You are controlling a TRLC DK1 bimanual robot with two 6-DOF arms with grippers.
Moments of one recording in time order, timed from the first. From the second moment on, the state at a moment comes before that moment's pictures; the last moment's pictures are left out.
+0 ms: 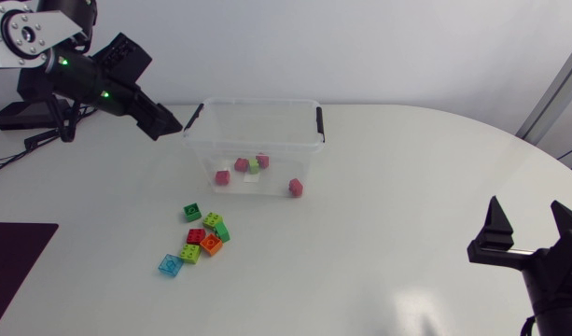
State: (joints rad) left arm -0.08 1.61 1.40 -0.67 0.24 0.60; right arm 0.20 0.06 0.03 0.06 0.48 -0.19
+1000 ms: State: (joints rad) left arm -0.09 1.98 1.22 -0.56 0.21 0.90; right arm 0.20 0.06 0.03 0.06 0.48 -0.19
